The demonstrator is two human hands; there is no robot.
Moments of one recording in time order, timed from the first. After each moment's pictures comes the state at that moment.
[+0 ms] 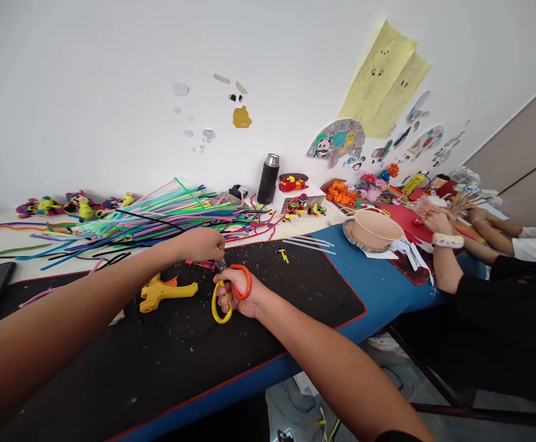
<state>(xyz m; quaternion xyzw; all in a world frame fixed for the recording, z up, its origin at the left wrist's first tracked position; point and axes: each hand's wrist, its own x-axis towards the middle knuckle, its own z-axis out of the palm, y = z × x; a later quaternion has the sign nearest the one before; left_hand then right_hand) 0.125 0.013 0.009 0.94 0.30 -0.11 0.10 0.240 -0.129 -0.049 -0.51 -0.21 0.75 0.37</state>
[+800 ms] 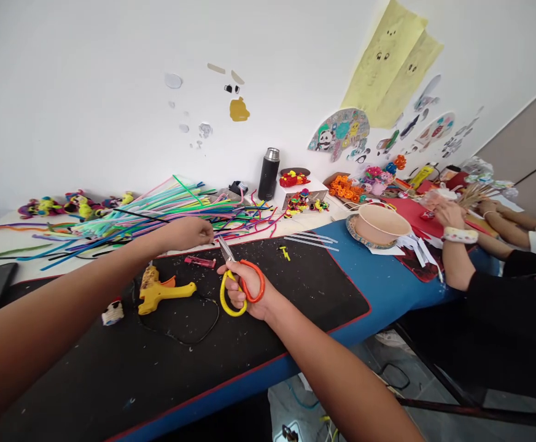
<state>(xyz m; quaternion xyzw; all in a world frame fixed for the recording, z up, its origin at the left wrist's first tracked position) 0.100 0.050 -0.001 0.93 0.33 -0.05 0.12 0.257 -0.142 -0.049 -0.44 -0.24 0.73 0.46</state>
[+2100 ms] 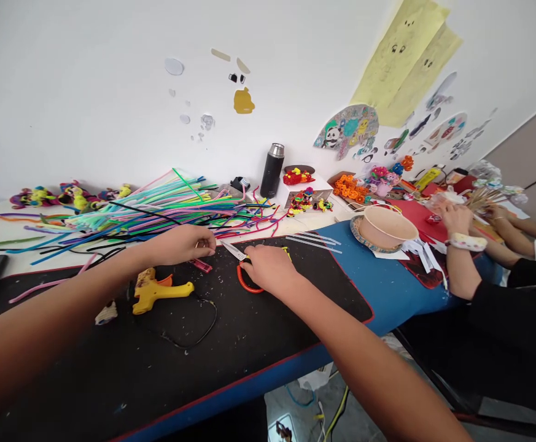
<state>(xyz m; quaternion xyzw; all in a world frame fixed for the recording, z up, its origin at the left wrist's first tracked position) 0.081 0.022 -0.009 0.94 0.26 0.00 0.22 0.297 -0.122 -0.001 -0.69 -0.72 0.08 -0.04</state>
